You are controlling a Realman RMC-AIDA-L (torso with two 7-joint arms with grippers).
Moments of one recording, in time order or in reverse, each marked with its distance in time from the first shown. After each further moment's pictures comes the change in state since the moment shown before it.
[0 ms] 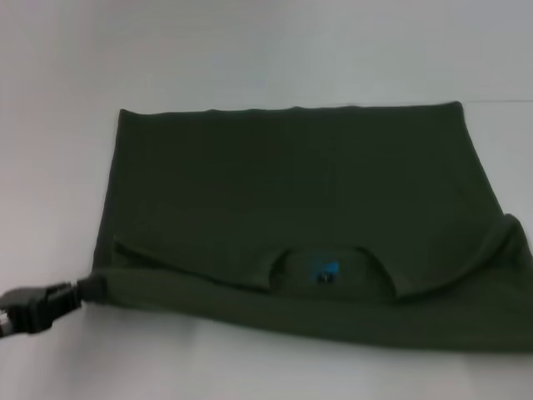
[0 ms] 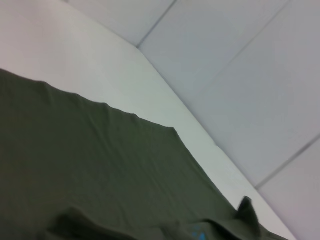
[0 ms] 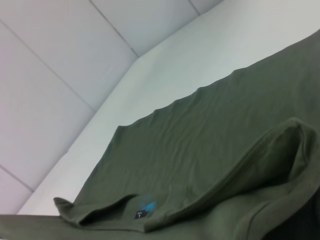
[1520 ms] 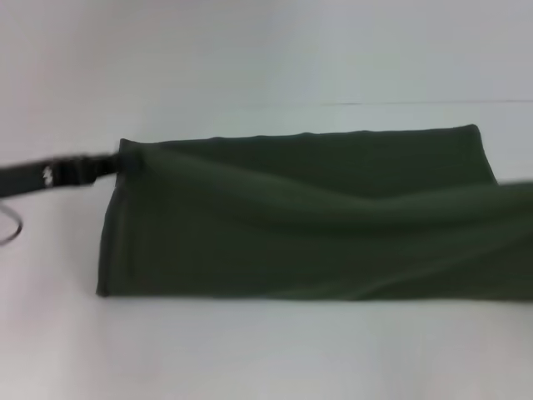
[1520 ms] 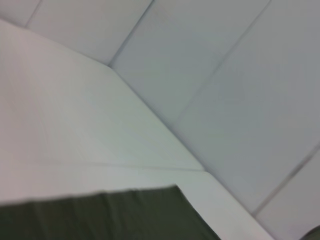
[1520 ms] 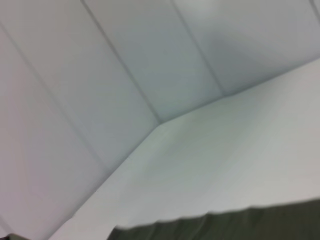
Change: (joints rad) left arm -0.338 0.099 -0.090 -0.127 0.093 -0.120 -0.066; right arm 0.282 -0.063 0.385 -0.040 -0.179 -0.067 0.036
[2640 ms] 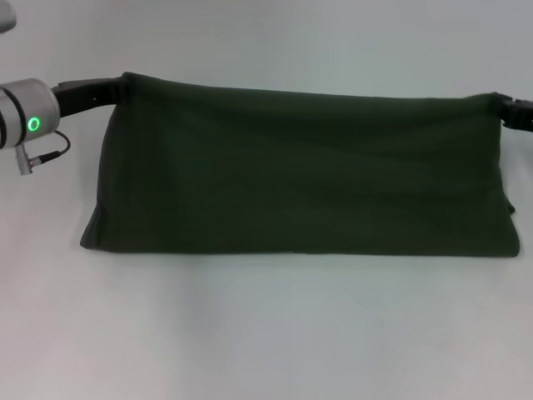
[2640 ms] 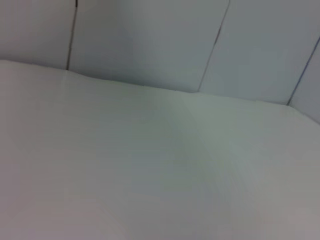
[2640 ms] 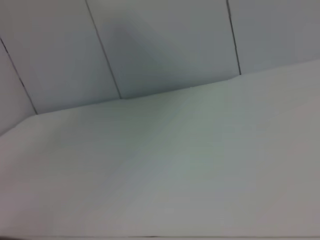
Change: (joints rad) left arm -0.214 -0.038 0.165 -0.205 -0.022 -0.895 0.080; right arm 0.345 0.076 -0.131 0.224 0.031 0.845 -0.166
